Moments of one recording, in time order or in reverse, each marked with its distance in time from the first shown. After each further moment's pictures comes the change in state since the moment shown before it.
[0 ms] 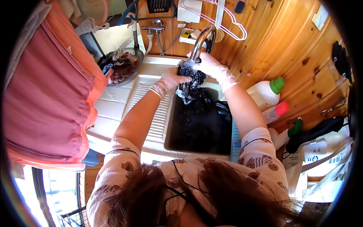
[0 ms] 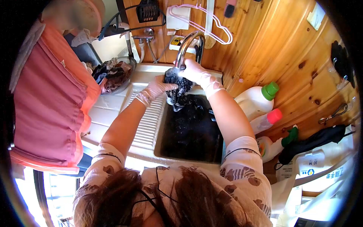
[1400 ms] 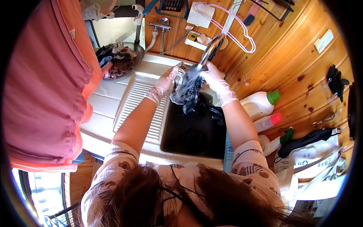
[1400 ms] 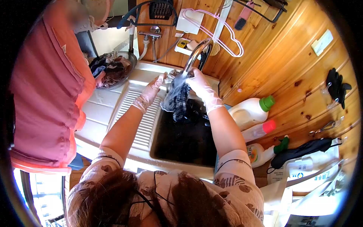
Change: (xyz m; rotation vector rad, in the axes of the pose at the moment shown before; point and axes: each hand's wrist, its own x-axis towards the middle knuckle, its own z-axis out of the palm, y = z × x) left_hand -0.027 -0.016 -0.010 -0.430 0.153 0.040; right_hand -0.009 0.013 0.024 0.182 0.188 0.300
